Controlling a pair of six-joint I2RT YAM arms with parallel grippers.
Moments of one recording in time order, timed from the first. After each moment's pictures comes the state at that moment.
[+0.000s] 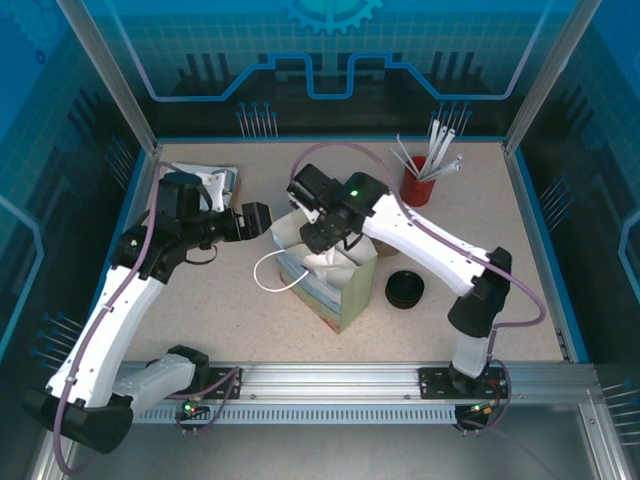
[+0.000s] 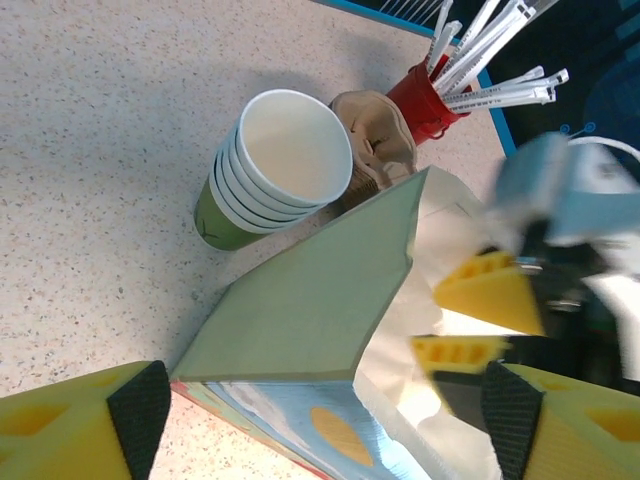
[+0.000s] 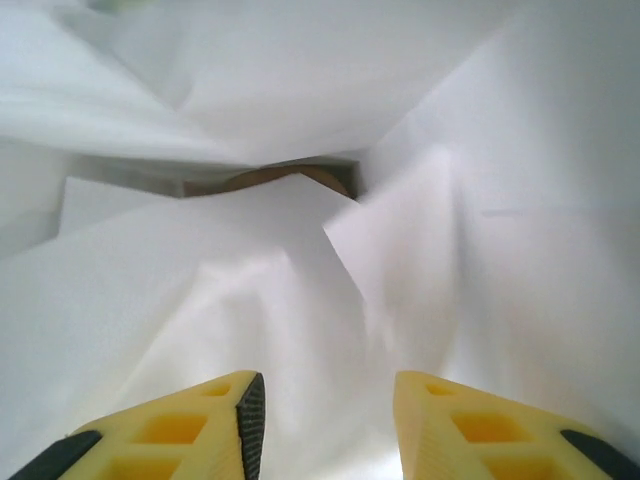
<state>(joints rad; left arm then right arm) -0.27 1.02 1.22 -0.83 0.33 -0.47 0.91 1.81 1.94 -1.29 0.15 0.20</state>
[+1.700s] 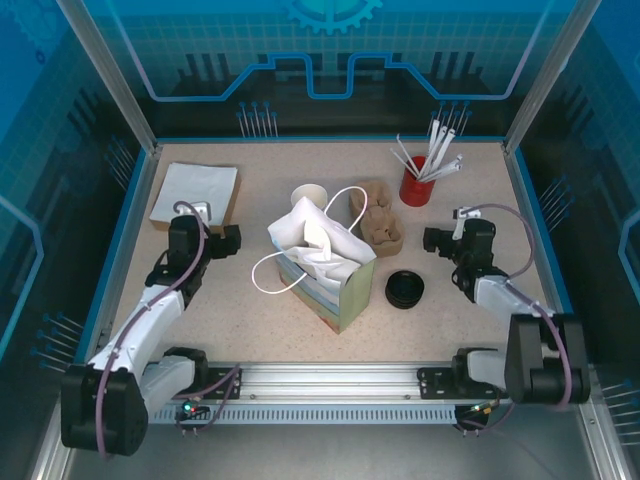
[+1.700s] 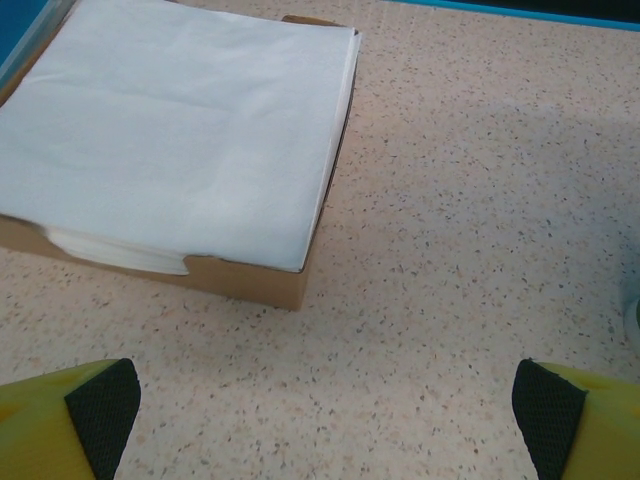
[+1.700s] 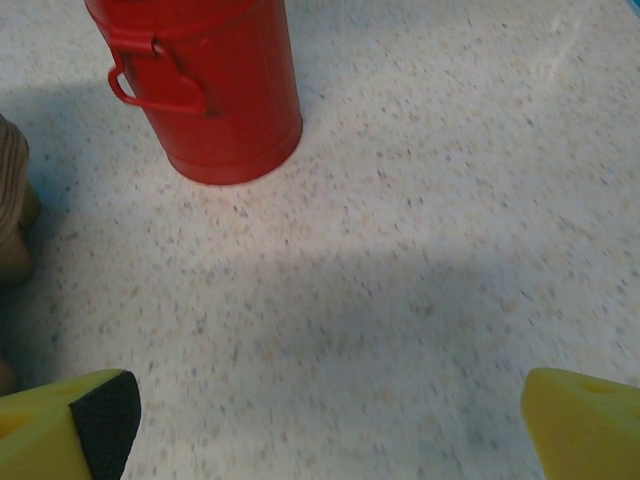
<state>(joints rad) -0.05 1.01 0.55 -0.11 -0.11 -0.18 -0.03 1.29 0.45 0.28 0.02 0.08</state>
